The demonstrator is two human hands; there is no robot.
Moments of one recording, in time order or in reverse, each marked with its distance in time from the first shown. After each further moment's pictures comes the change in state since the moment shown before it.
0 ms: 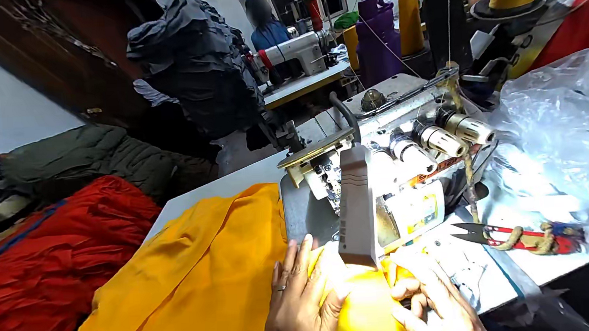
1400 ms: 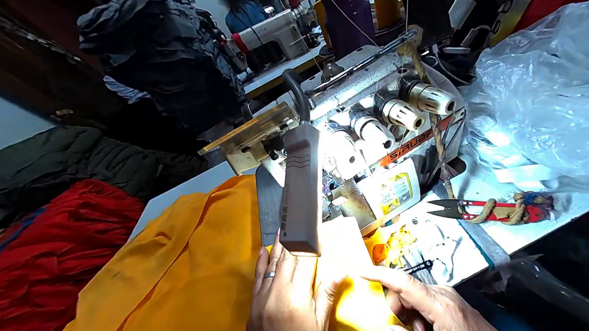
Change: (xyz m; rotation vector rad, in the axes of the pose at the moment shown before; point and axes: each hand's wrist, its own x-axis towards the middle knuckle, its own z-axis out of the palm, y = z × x) left_hand 0.004 0.024 0.003 0.198 -0.041 0.030; right_hand -0.004 -0.018 -0.035 0.091 -0.316 -0.030
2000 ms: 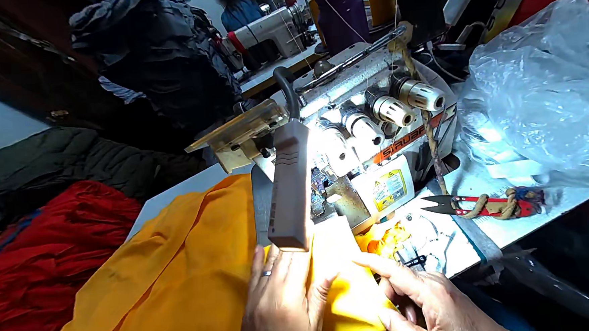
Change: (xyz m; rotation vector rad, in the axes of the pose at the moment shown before) left_hand -0.001 0.004 -0.002 0.010 0.000 0.025; right_hand 0.005 -0.001 -0.001 -0.015 0.043 0.018
